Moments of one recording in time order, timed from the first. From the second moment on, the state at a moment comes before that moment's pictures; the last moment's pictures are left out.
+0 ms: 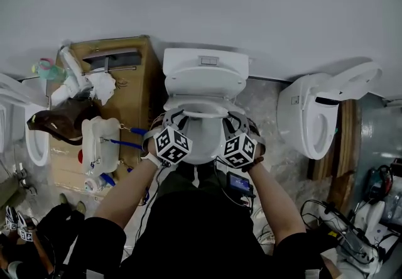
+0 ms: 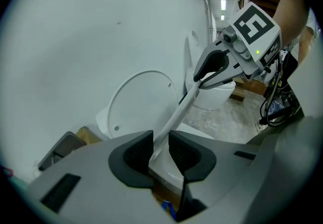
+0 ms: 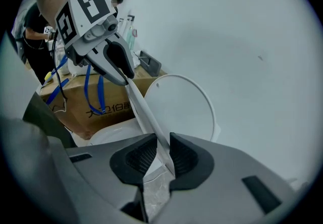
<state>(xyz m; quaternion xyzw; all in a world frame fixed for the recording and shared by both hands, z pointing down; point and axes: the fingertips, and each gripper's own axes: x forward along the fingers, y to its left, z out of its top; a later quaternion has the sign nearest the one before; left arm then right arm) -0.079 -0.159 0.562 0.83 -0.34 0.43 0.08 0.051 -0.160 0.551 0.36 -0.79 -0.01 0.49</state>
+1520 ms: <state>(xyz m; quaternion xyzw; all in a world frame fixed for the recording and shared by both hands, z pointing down) -0.072 -0.005 0.651 0.73 -0.36 0.57 0.10 0.058 0.000 0.637 0.20 -0.84 -0.06 0.50</state>
